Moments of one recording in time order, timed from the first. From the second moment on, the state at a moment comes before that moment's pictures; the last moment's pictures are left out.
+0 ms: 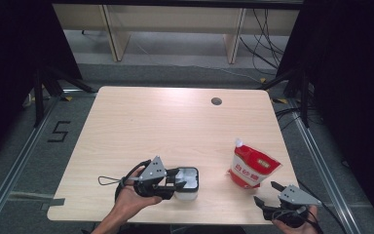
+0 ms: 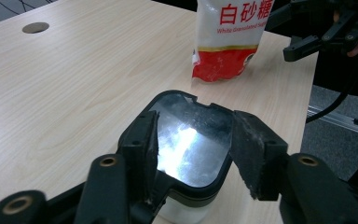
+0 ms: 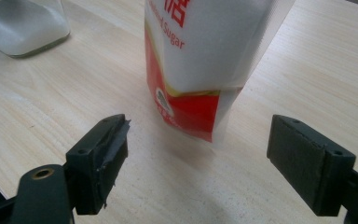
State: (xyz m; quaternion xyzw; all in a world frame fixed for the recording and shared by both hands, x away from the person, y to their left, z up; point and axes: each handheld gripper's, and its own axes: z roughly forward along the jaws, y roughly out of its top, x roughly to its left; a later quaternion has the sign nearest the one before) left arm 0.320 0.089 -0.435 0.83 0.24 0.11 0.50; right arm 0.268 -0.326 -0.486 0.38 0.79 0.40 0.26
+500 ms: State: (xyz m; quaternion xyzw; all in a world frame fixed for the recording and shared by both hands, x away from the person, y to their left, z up) left arm 0.313 0.114 -0.445 0.81 0.27 0.10 0.51; right arm 0.268 -0.325 -0.486 0.38 0.79 0.40 0.25
